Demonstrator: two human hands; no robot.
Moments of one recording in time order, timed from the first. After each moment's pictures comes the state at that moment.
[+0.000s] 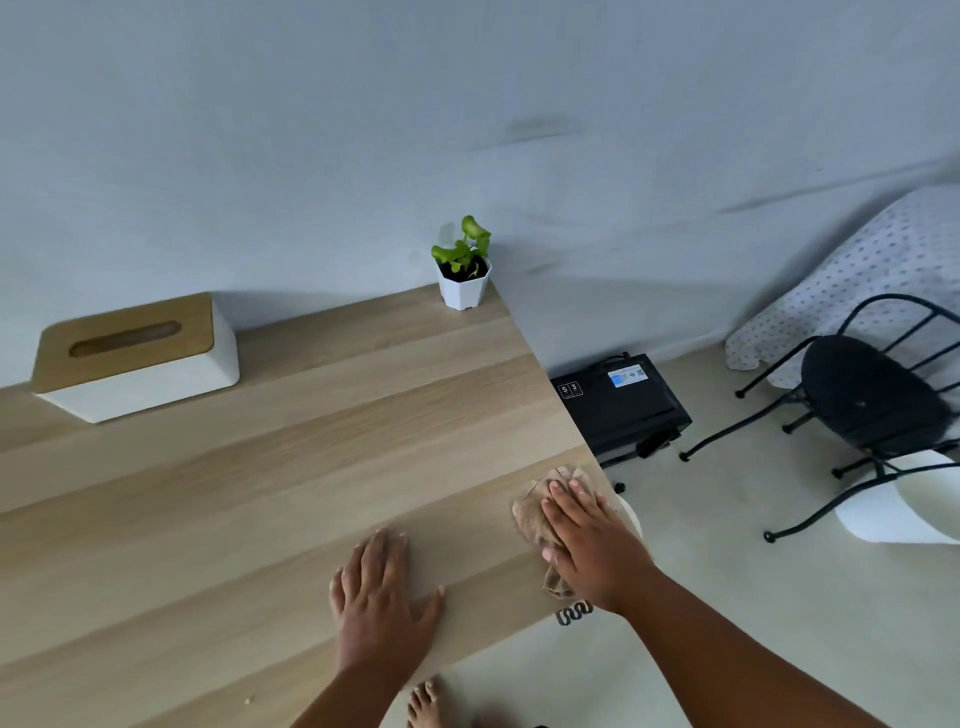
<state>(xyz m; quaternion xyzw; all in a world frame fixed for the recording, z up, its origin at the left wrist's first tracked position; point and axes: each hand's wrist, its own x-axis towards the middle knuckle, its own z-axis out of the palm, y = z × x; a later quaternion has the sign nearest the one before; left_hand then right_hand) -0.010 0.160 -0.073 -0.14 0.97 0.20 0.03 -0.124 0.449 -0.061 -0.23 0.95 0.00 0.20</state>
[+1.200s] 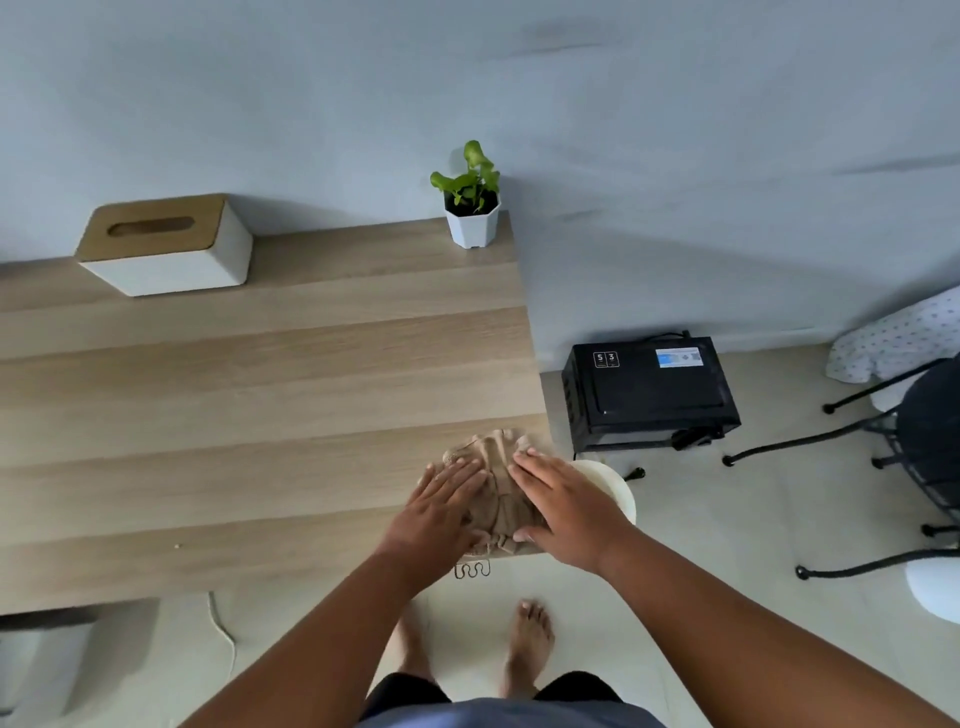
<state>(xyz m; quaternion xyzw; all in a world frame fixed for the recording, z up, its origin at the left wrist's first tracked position) -0.073 0.323 -0.066 0.02 0.97 0.22 0.09 -0.189 0.542 -0.071 -0.45 0.86 -0.09 0.21</state>
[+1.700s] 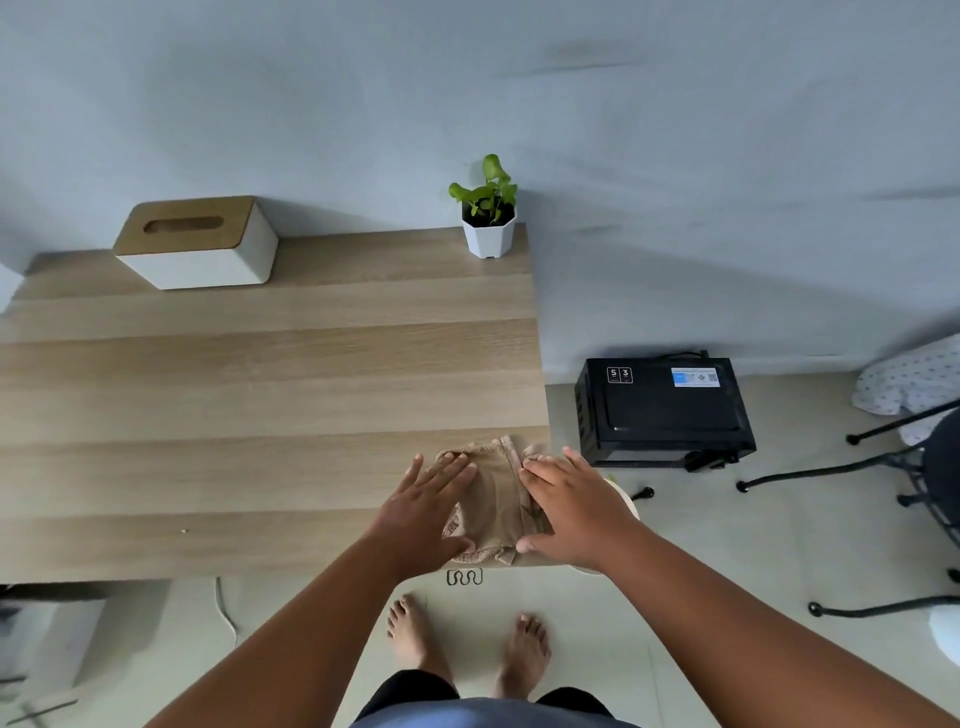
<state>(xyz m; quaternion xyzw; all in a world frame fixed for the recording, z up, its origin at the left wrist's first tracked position) -0.084 0.311 -0.058 0.01 0.98 0.14 0.15 -0.216 0.545 -0.060 -0.50 0.85 -0.04 0.17</state>
